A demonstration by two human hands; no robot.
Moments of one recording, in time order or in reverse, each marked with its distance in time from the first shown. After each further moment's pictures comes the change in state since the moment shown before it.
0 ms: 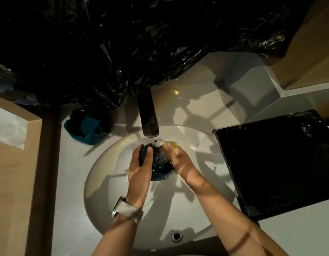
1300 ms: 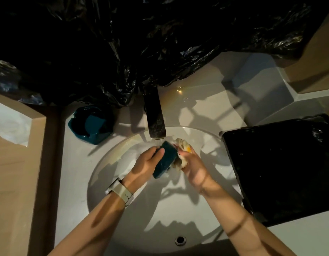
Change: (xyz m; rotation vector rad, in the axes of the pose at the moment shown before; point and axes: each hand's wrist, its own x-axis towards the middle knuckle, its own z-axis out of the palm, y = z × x) left_hand 0.027 0.024 -0.009 0.126 -0.427 -0.078; right_hand 0.002 0.016 -0.011 0.671 -0.079 0.117
